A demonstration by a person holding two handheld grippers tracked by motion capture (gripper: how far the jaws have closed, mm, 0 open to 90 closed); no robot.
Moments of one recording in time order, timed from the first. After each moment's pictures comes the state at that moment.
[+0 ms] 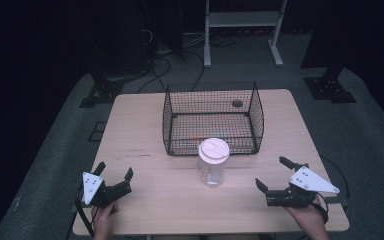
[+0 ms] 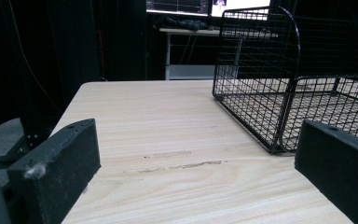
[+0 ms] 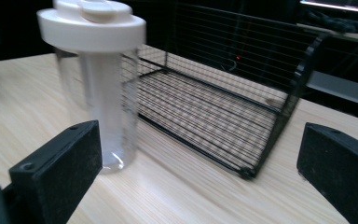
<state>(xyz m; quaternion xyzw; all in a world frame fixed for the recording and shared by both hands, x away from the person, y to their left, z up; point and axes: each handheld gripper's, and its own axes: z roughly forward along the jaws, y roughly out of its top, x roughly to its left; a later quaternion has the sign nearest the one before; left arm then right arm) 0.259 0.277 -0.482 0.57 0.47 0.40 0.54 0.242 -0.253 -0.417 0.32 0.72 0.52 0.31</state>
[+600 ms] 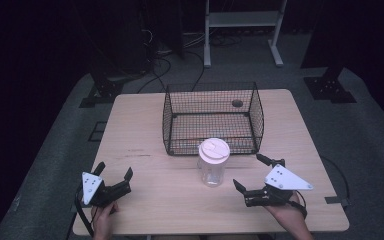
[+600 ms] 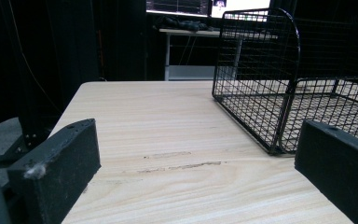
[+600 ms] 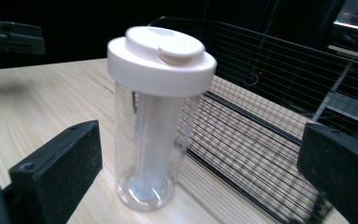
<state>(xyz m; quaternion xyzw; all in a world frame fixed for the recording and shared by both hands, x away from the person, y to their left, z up) 0.260 0.278 -0.482 0.57 0.47 0.40 0.54 0.245 -0.198 -0.405 0.27 0.74 0.53 0.30</state>
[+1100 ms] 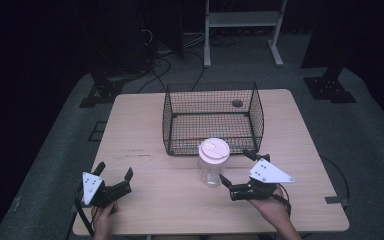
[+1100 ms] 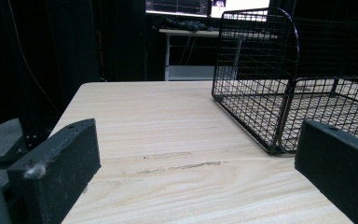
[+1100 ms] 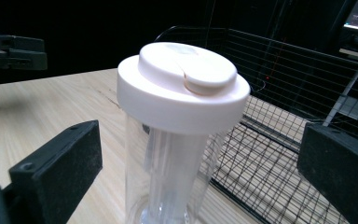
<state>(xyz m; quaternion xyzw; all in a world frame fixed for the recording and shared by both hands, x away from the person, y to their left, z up) 0.259 0.277 -0.482 0.57 0.47 0.40 0.54 0.262 -0.166 -0.408 0.27 0.74 0.55 0.30</state>
